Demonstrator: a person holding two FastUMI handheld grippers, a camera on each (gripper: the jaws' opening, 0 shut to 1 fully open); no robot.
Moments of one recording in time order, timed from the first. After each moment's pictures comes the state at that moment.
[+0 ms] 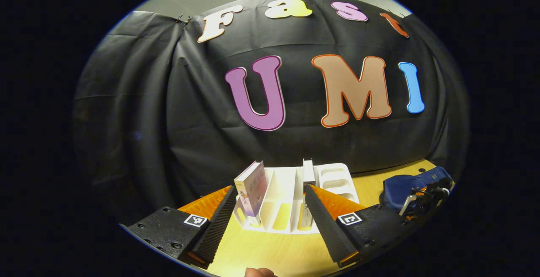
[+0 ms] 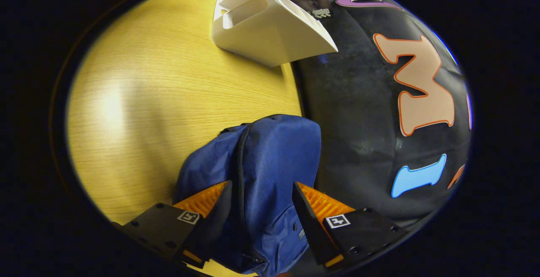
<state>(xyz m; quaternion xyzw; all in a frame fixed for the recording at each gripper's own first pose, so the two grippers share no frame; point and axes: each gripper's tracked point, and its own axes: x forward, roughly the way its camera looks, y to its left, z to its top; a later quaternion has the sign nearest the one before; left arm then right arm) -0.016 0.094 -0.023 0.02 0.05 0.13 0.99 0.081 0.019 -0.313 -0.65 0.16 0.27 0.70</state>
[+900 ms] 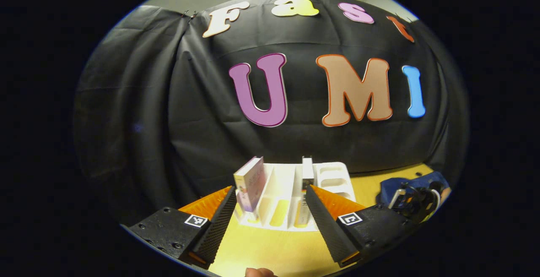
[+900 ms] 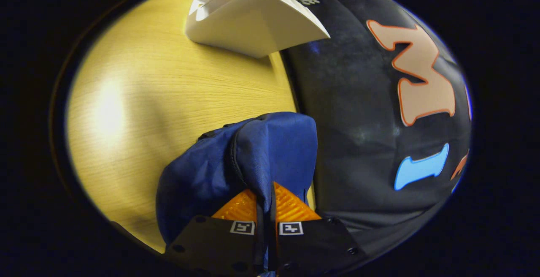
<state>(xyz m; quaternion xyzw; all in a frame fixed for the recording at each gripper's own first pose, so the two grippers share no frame) -0.020 0.081 -0.023 -0.04 0.05 0.11 0.99 0.103 0.020 -0.325 -0.60 0.21 0.23 0.73</state>
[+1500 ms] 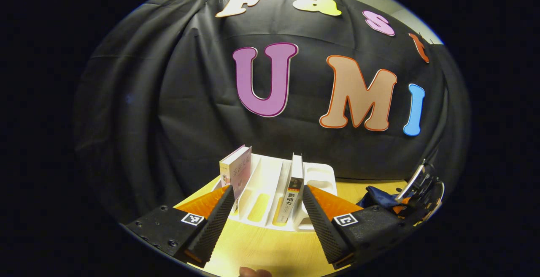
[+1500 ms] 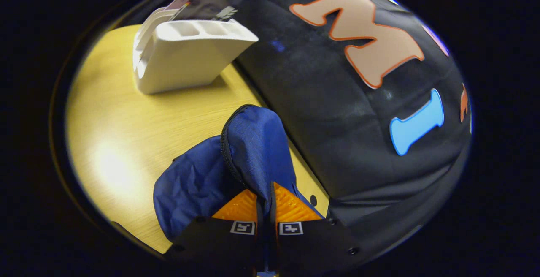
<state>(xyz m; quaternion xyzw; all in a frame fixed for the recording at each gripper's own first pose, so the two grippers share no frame) -0.002 0.083 -0.037 -0.10 0.07 0.09 0.99 0.121 0.002 -0.249 -0.45 0.22 0.19 0.84</state>
